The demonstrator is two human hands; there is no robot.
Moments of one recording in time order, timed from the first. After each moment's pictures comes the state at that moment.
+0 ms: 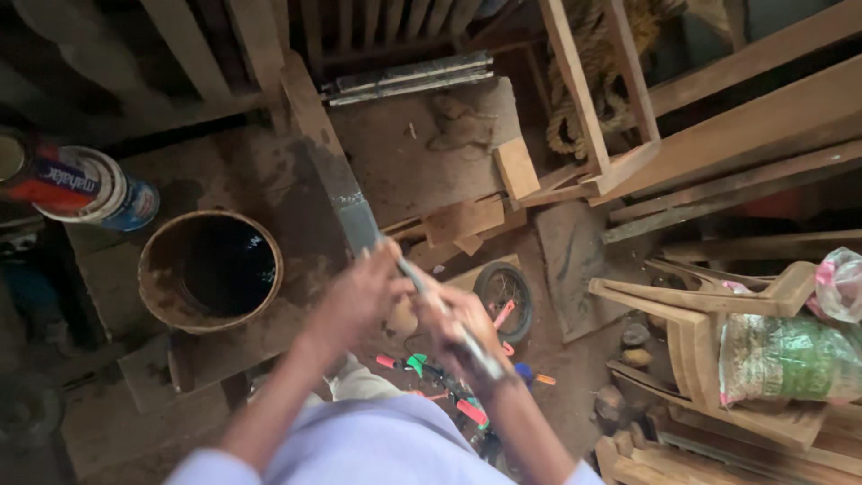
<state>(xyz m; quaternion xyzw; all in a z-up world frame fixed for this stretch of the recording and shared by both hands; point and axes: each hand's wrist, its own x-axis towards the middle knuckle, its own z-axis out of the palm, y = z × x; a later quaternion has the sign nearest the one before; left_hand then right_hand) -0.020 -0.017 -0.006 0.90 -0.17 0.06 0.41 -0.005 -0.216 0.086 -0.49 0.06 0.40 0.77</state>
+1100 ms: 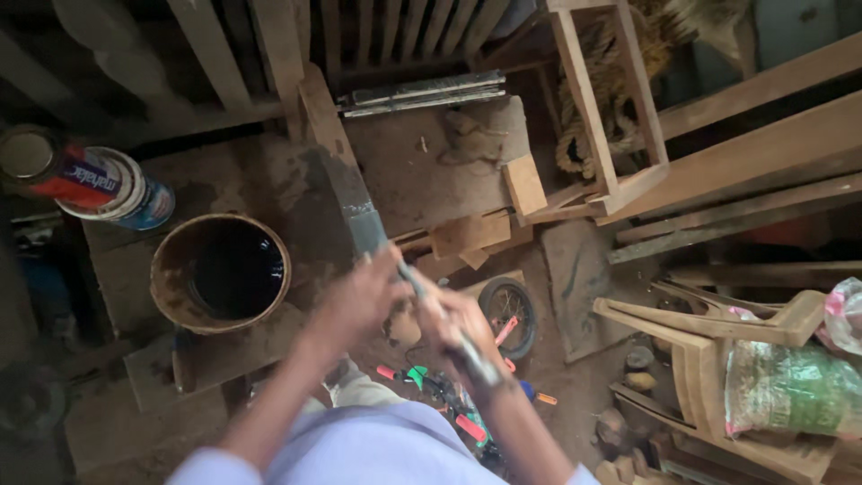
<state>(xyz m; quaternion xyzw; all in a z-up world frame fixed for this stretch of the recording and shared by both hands) -0.013 -0.011 0.011 0.91 -0.14 -0.02 0.40 0.009 -0.198 0.095 -0.34 0.19 0.42 0.82</state>
